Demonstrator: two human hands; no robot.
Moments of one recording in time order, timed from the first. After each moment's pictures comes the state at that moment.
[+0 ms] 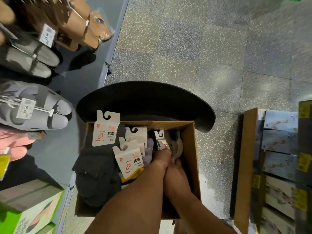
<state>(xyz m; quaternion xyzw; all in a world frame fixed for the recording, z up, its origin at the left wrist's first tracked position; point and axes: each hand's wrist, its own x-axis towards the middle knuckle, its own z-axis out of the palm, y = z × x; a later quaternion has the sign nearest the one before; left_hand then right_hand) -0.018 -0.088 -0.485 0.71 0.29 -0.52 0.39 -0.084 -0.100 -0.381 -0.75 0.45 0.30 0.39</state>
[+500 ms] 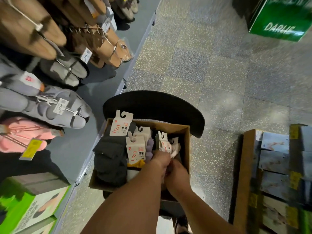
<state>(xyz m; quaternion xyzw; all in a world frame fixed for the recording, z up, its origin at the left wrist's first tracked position) -0.030 -0.084 -0.355 0.72 0.27 -0.49 0.40 -0.117 -0.106 -0.314 -0.79 0.39 0.16 0.45</state>
